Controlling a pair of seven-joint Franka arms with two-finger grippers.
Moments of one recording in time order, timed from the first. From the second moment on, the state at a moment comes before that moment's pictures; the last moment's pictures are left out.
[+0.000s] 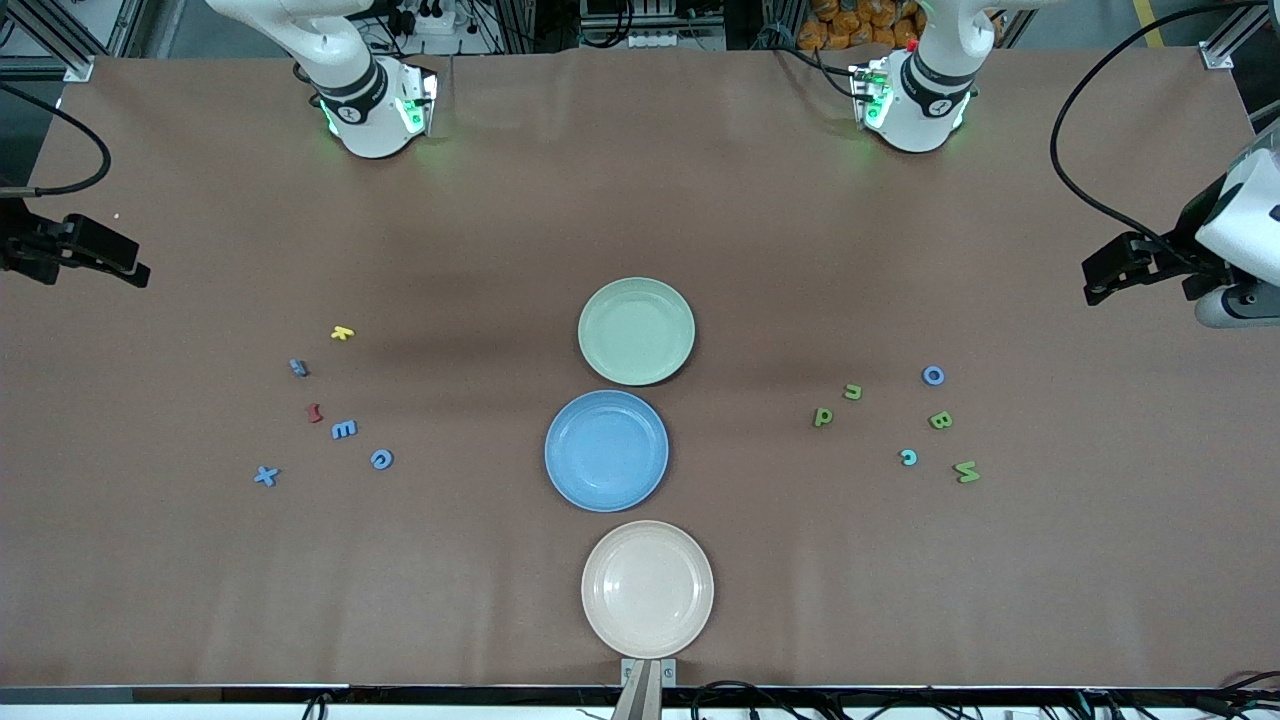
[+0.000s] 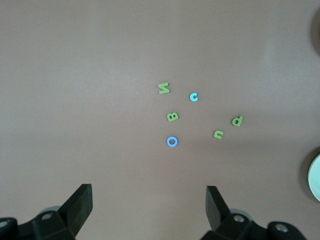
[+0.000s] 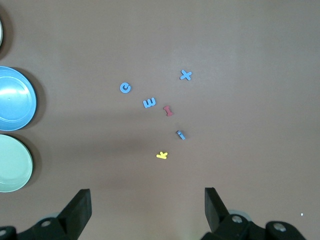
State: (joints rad) left arm -0.03 0.11 -0.08 -1.42 0.09 1.55 -0.13; right arm 0.04 0.11 -0.07 -1.37 0.02 1.44 0.03
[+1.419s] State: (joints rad) left arm -0.03 0.12 -0.10 -1.57 -0.02 1.66 -0.12; right arm 0.04 0.11 -0.07 -1.37 0.02 1.44 0.03
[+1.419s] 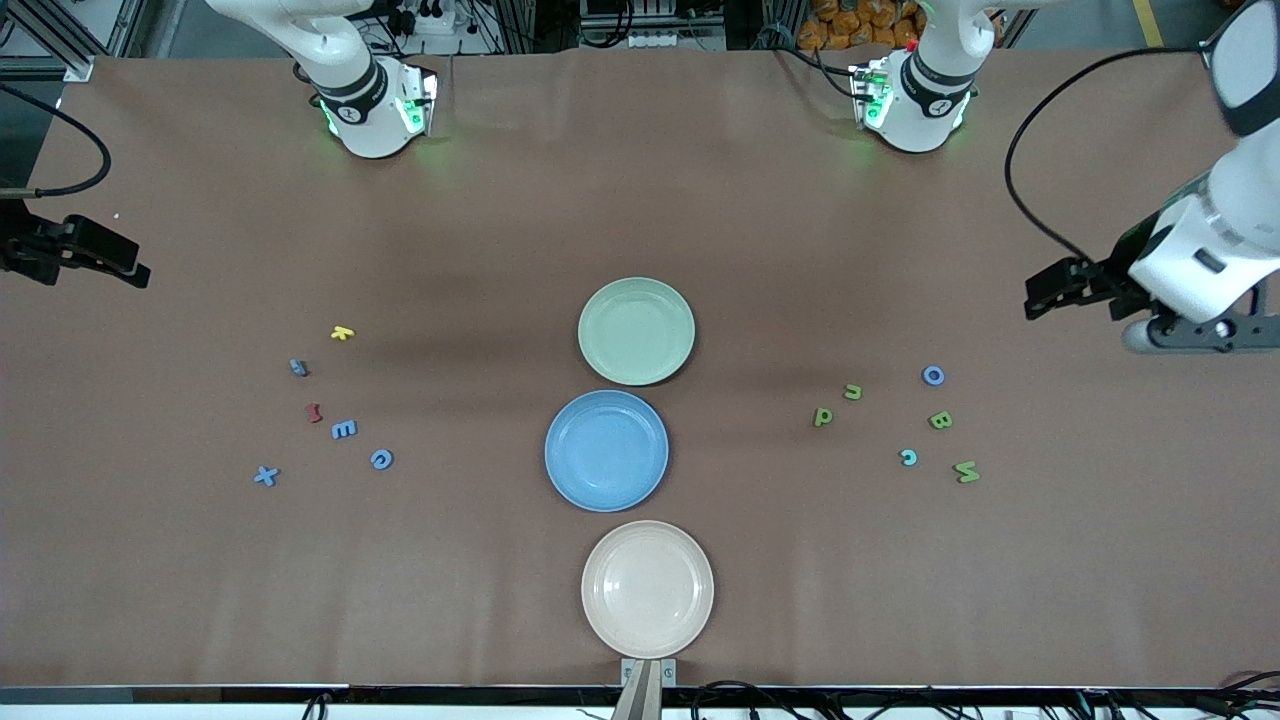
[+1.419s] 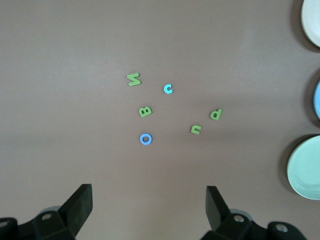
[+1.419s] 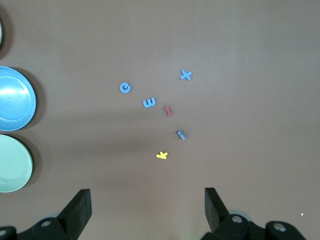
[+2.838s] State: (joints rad) left arm 0.00 0.45 -0.10 -1.92 0.08 2.38 -0.35; right arm -0.08 0.20 -0.07 -1.70 0.11 1.82 -0.37
